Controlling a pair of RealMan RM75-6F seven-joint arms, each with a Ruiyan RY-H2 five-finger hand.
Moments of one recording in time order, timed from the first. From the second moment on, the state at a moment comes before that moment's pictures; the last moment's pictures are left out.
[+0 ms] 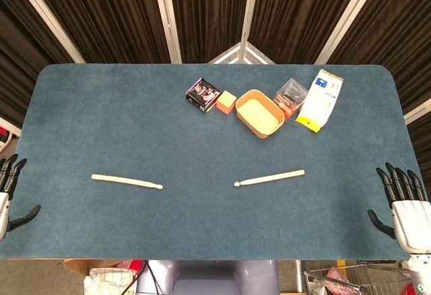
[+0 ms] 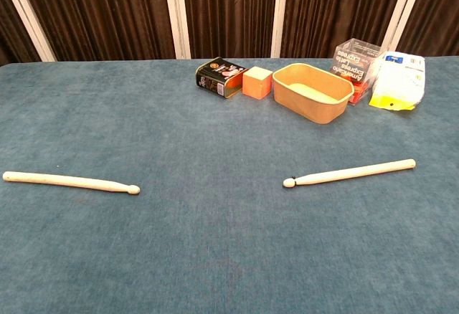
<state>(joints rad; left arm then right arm) -0.03 -1.10 -0.03 -1.71 1.52 1.62 0.14 0.07 -1.12 -0.01 -1.55 -1.58 1.64 -0.02</state>
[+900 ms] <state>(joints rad) -0.03 -1.11 -0.05 -1.72 1.52 1.60 0.17 0.29 -1.25 0.10 -1.63 -1.49 1.28 -0.17</state>
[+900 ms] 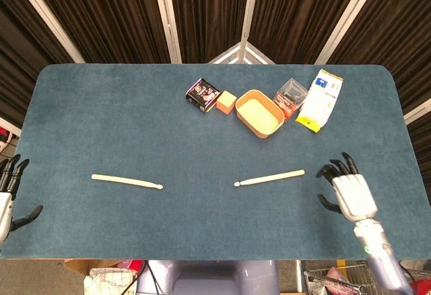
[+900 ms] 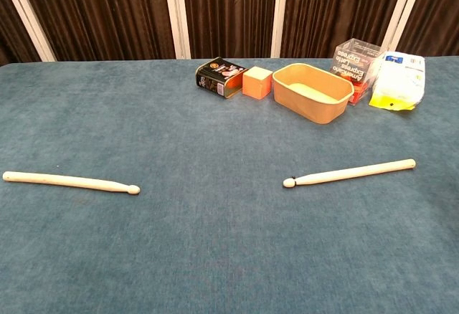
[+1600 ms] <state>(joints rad) -0.03 -1.14 -0.08 -1.71 1.47 1.60 0.20 0.55 -1.53 0.18 -1.46 -1.16 1.01 -0.55</state>
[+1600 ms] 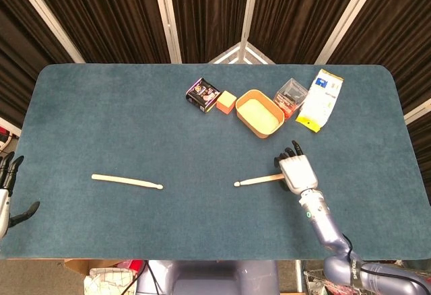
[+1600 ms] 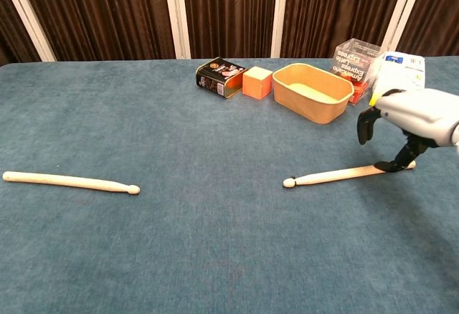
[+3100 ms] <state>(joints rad) -0.05 -1.19 -0.09 -1.70 1.45 1.58 0.28 0.61 -1.65 0.13 -1.26 -1.16 0.97 -0.49</state>
